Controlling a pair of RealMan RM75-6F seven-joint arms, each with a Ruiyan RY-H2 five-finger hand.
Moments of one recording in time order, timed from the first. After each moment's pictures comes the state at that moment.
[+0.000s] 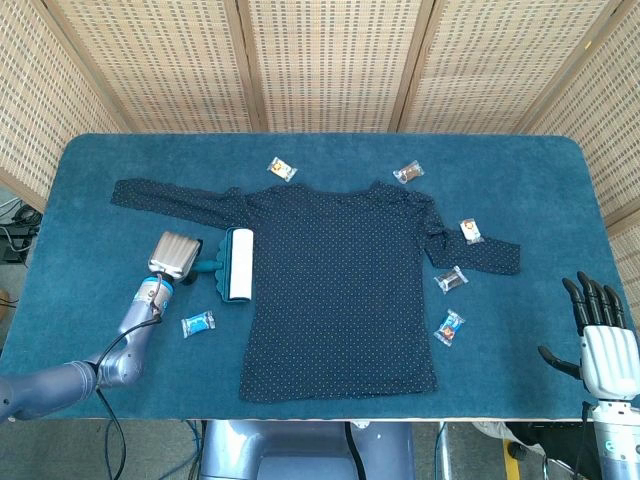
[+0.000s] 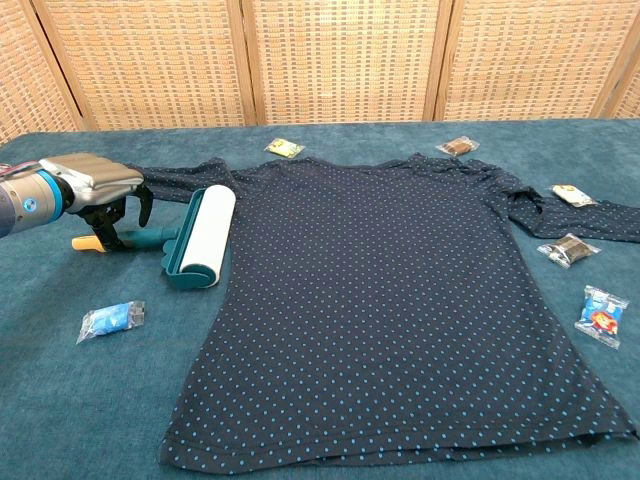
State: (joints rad) left arm -0.90 -1.59 -0.06 -1.15 0.69 0.81 0.73; right arm 0.07 -1.24 0.12 -1.47 -1.49 1.56 0.06
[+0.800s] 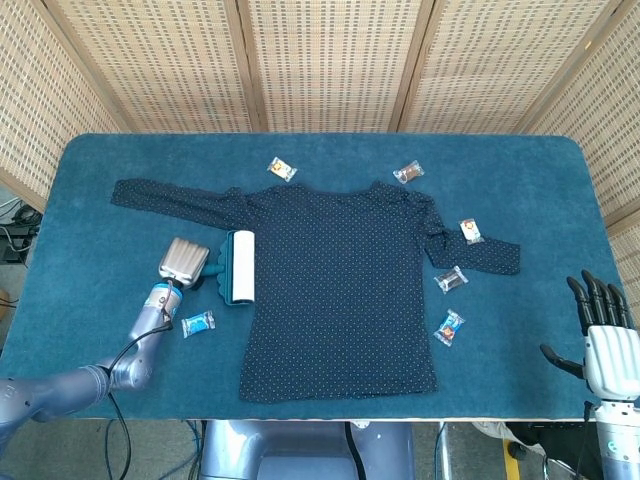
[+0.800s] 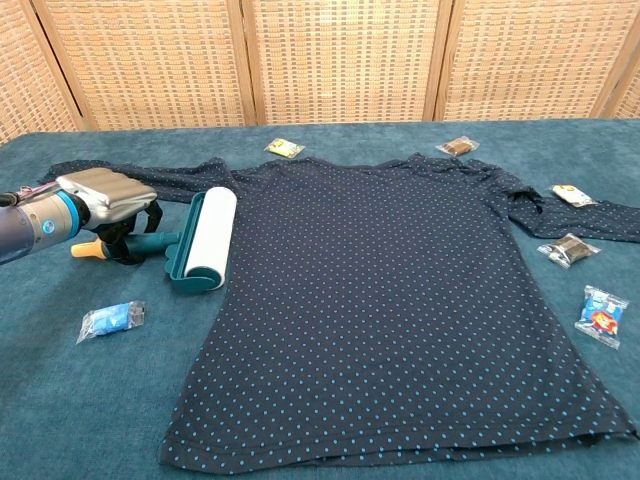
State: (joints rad) left arm -0.89 -1.66 -0.06 -1.10 0.74 0.82 0.74; right arm 0.06 -1.25 0.12 -1.46 -1.50 1.58 0.09
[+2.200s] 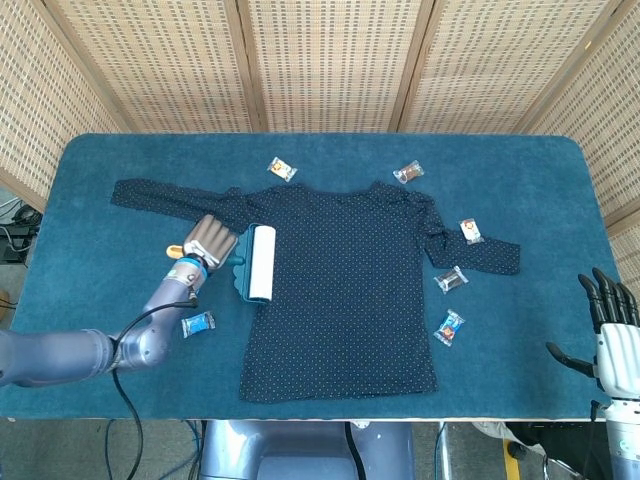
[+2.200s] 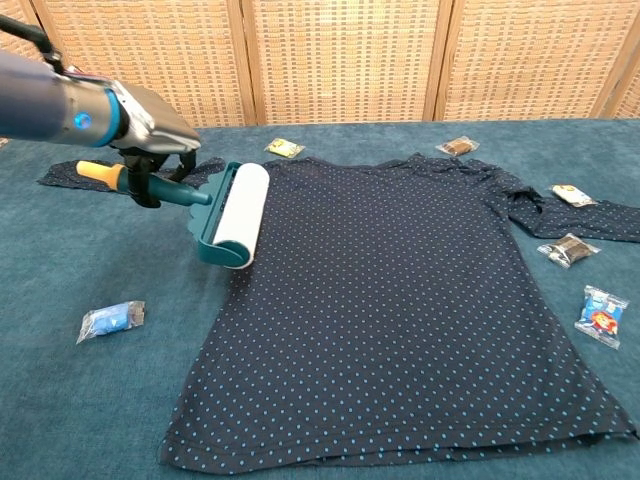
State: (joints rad) left arm -1.34 -1.37 0.07 -1.52 0.20 0.79 1.24; right arm 0.06 -1.22 0.13 -1.45 -1.47 1.55 0.20
